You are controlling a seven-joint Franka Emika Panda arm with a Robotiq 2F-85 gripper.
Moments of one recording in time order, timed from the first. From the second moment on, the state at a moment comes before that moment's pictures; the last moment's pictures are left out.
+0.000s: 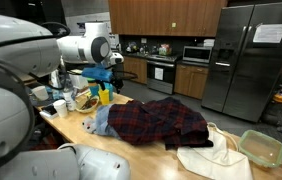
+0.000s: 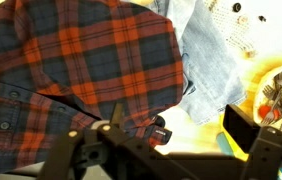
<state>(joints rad) 0.26 -0.78 0.25 -2.46 0.20 1.94 0.19</state>
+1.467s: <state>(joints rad) 0.15 -0.46 0.56 -2.39 -0.06 1.81 0.94</state>
